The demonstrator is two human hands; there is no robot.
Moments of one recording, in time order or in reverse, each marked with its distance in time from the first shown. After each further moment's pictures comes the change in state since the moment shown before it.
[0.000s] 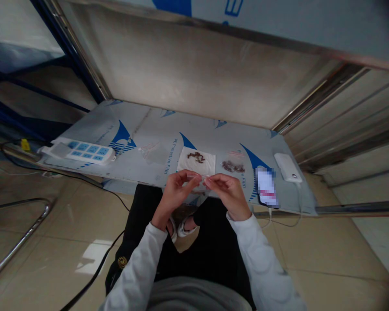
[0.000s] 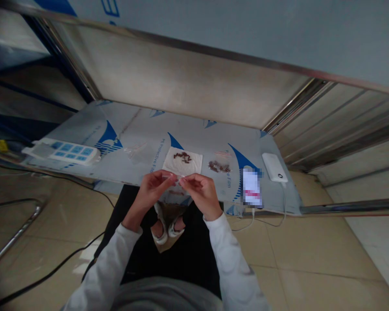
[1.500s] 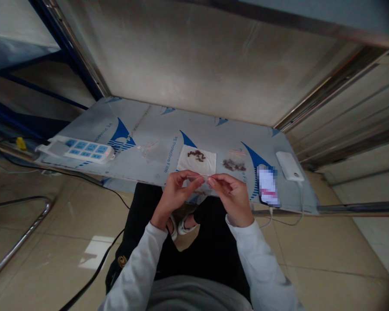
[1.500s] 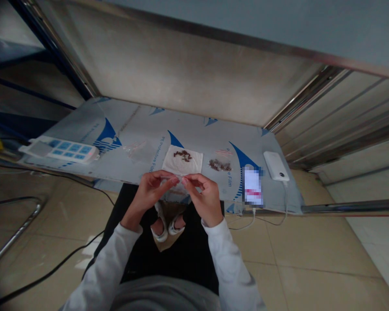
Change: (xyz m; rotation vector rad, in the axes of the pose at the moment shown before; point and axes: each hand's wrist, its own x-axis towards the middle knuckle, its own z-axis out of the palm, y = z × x) left_hand -0.001 0.007 0.001 0.069 -0.015 0.044; right_hand -0.010 -0.003 0.000 -0.180 0.094 -0.110
